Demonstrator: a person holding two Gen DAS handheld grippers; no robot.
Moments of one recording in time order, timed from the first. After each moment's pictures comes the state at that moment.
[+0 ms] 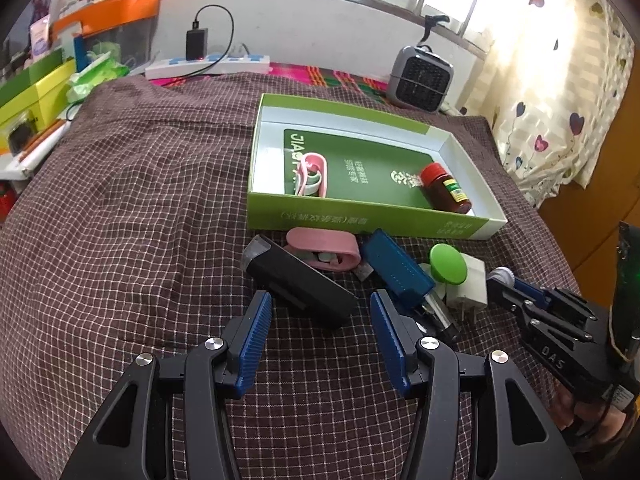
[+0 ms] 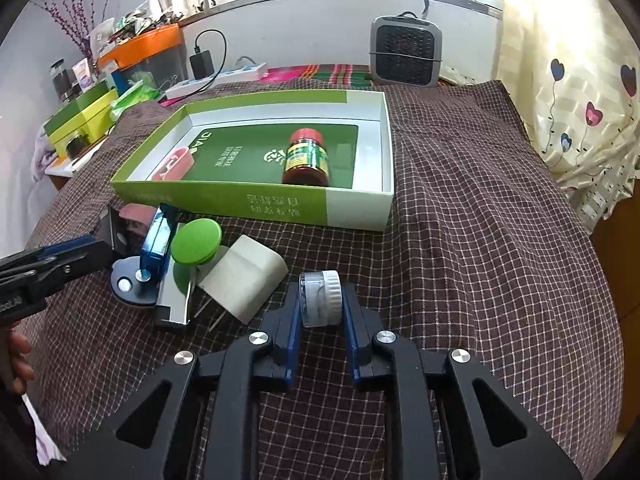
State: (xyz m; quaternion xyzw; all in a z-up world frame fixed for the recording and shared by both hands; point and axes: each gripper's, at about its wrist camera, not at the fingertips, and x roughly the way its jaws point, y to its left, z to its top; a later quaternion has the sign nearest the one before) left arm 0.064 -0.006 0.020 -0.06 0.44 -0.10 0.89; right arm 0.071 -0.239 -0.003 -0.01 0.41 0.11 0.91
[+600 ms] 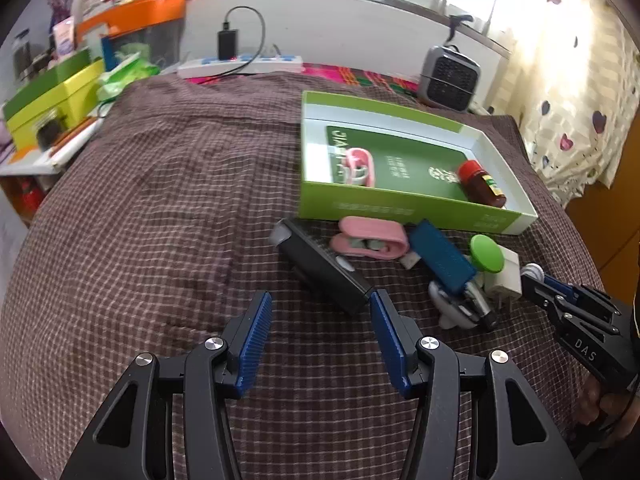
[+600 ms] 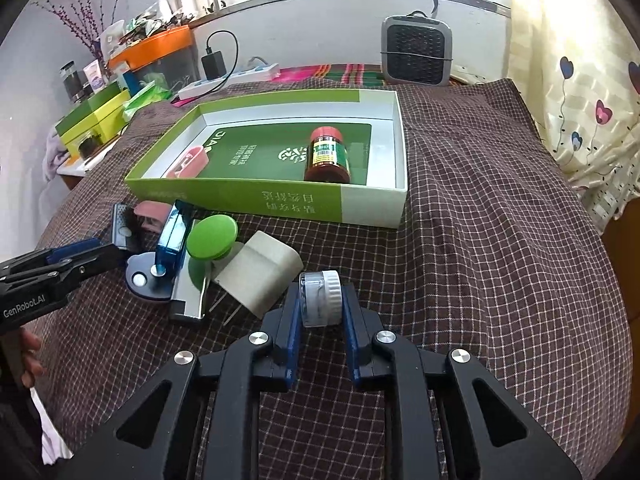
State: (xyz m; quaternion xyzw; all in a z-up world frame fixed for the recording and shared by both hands) left arm 0.053 0.016 0.017 -0.05 0.44 -0.05 0.90; right arm 0.068 -0.238 -0.002 0.00 0.41 0.13 0.90
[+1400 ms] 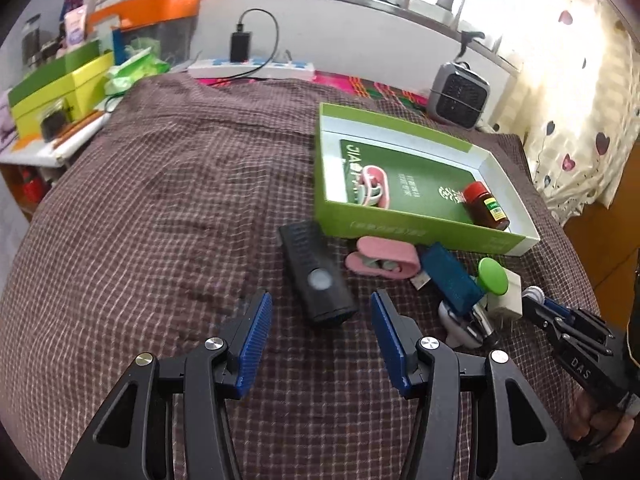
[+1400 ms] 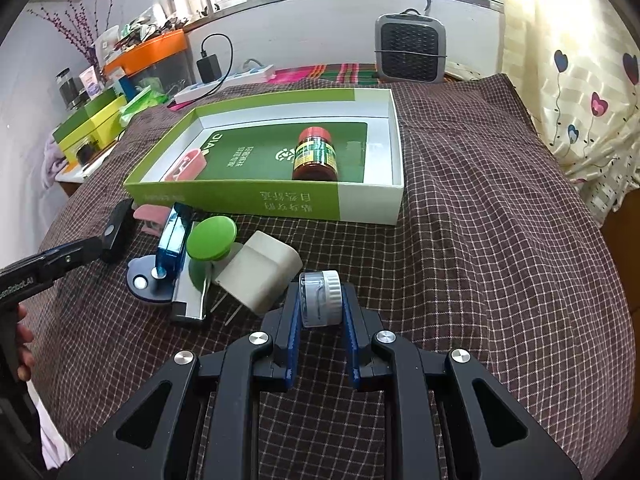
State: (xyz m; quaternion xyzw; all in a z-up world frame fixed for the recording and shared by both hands) left arm 0.067 0.024 0.019 -0.07 0.43 -0.05 0.90; right arm 0.068 -0.240 -0.002 0.01 0.41 0.12 0.90
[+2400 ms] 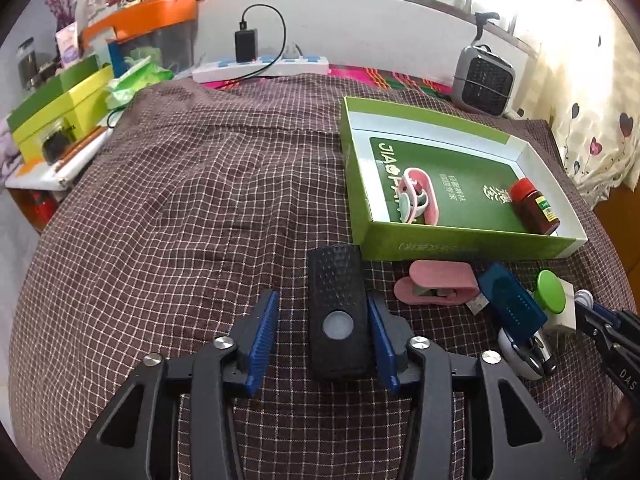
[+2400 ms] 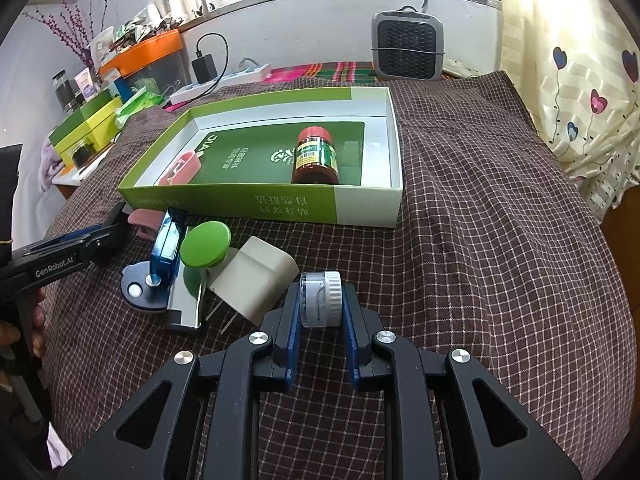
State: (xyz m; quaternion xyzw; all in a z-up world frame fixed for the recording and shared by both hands) left arm 0.099 0.033 0.005 -0.02 0.43 -0.02 0.90; right arm 0.074 -0.239 -0.004 0.02 0.41 0.11 0.90
